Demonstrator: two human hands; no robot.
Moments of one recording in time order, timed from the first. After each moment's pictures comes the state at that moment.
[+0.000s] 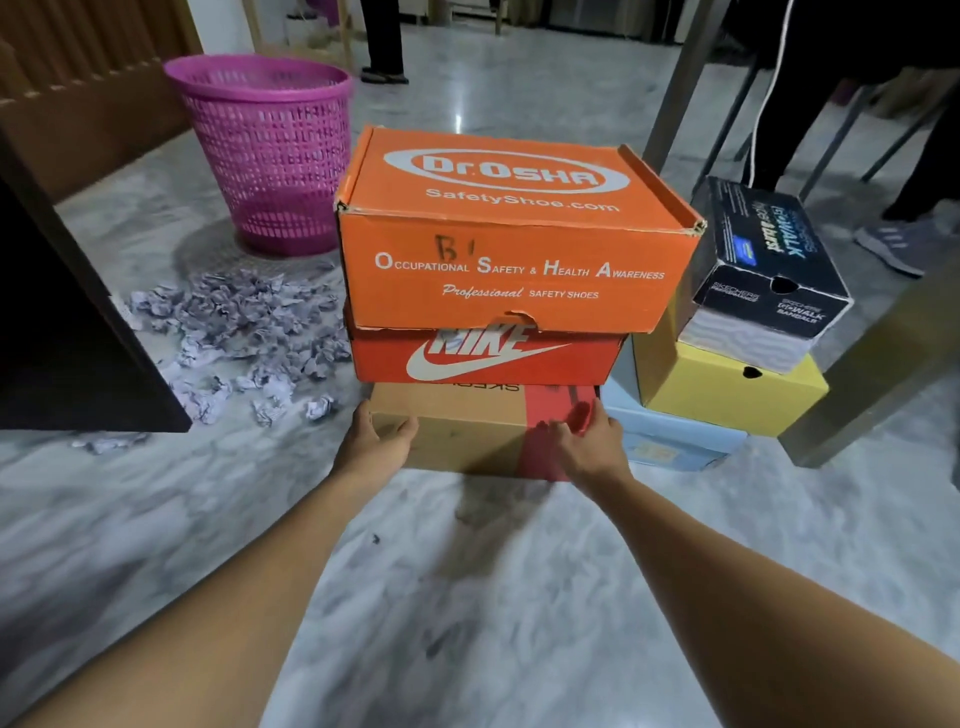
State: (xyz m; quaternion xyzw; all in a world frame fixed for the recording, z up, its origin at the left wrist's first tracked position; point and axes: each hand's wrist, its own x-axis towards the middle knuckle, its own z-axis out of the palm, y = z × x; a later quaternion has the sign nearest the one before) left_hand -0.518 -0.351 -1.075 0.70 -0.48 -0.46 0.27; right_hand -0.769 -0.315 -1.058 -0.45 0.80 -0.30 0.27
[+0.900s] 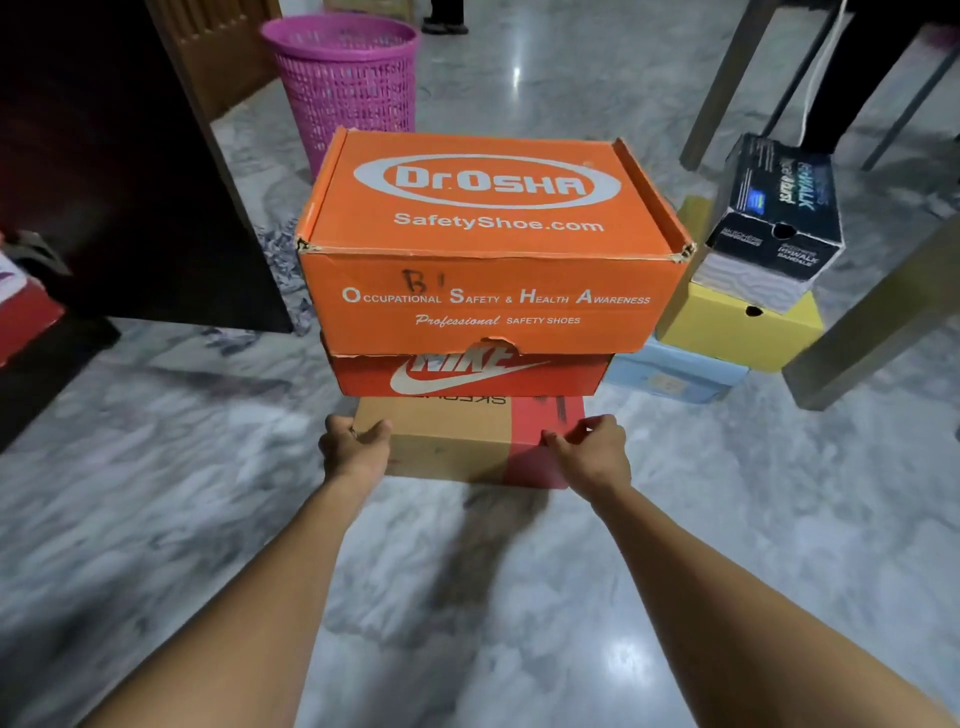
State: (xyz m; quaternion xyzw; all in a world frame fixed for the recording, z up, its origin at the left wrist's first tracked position) left_hand -0.467 -0.199 -1.075 0.80 -0.34 -0.36 0.33; right_hand -0.728 -0.183 -1.056 -0.43 0.80 -0.30 0.30
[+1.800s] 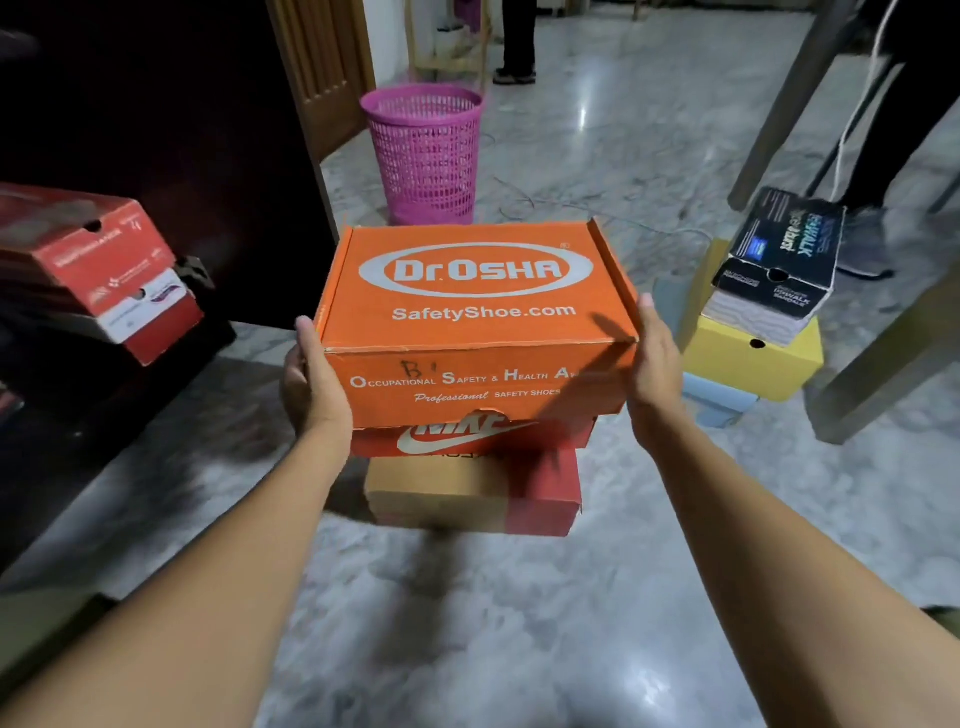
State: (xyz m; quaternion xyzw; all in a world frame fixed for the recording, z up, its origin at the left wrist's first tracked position) left_hand -0.447 -0.125 -0.910 0.70 -0.20 -0.26 0.63; right_hand -0.738 -0.178 -0.903 -0.39 0.56 -0.60 0.43
